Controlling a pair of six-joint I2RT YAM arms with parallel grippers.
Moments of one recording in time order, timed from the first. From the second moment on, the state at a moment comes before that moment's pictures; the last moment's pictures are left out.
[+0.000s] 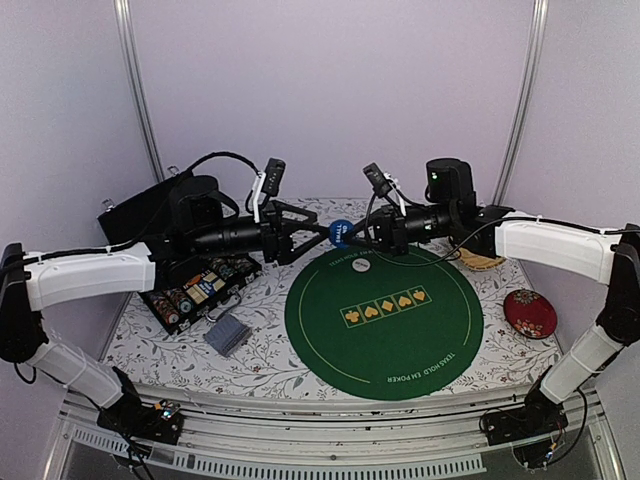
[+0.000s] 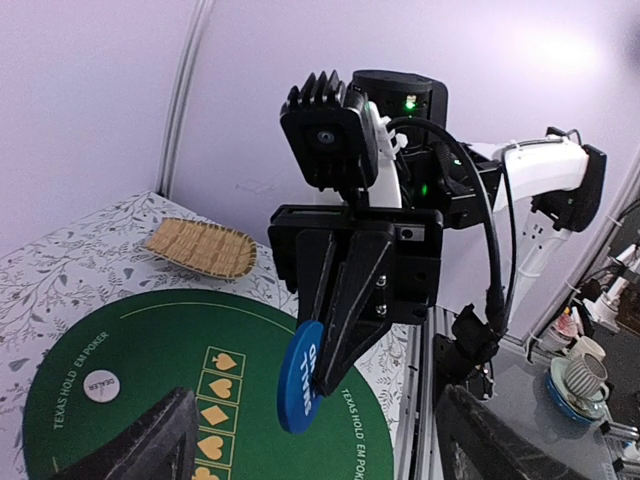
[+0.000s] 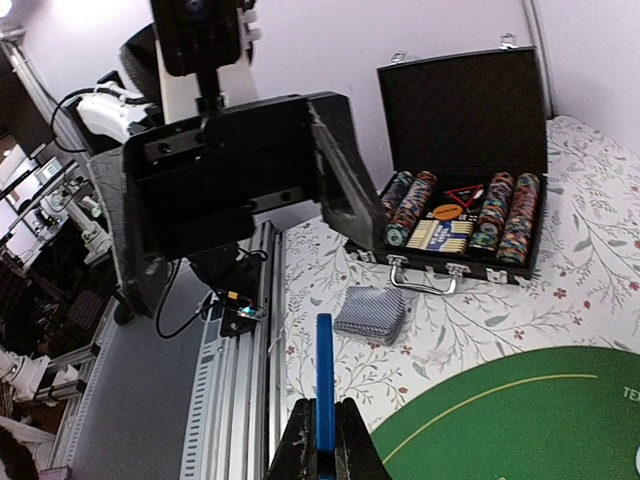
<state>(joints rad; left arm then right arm) -0.79 1.40 0.96 0.42 0.51 -0.32 0.67 1.56 1.19 0.07 -0.92 0.17</state>
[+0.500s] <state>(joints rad) -0.78 1.37 0.94 0.36 0.37 -0.32 0.51 1.54 1.12 0.03 -0.74 0.28</state>
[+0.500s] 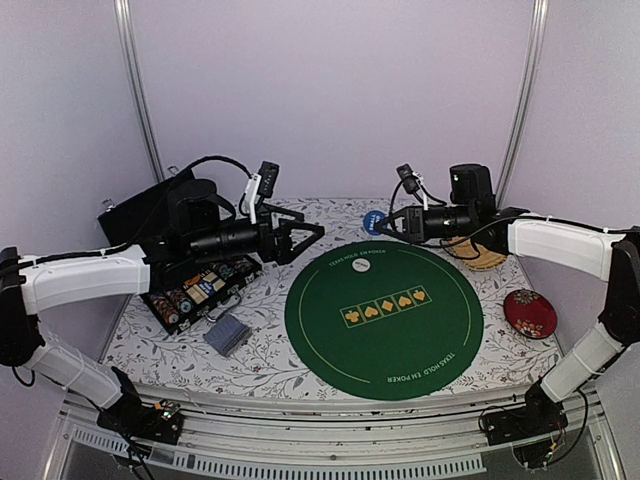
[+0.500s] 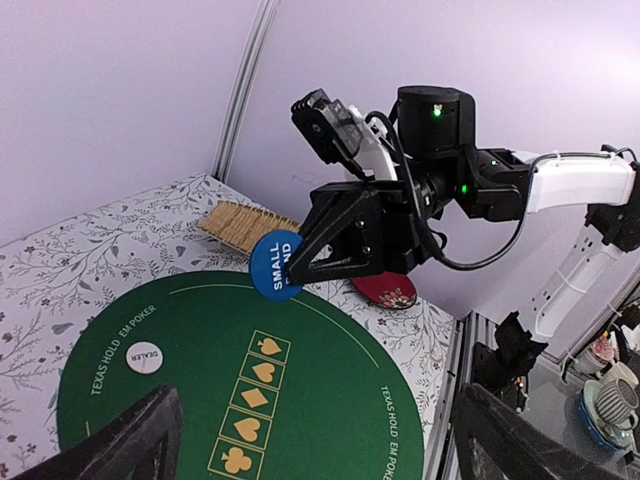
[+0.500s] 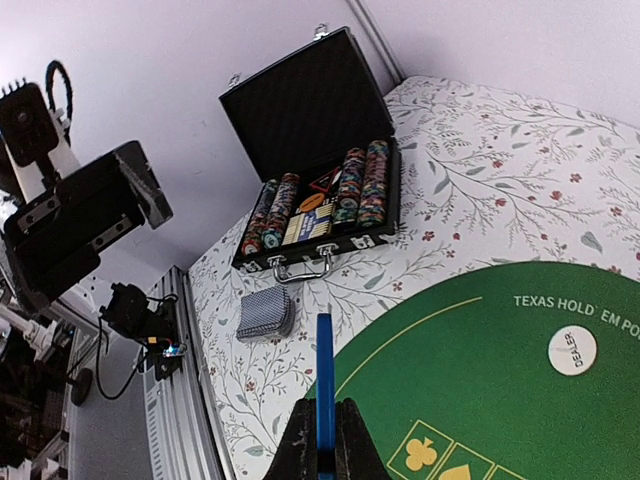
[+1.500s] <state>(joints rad) -0.78 1.37 0.93 0.27 0.32 -0.32 0.20 1.51 0.90 -0.11 -0.67 0.38</state>
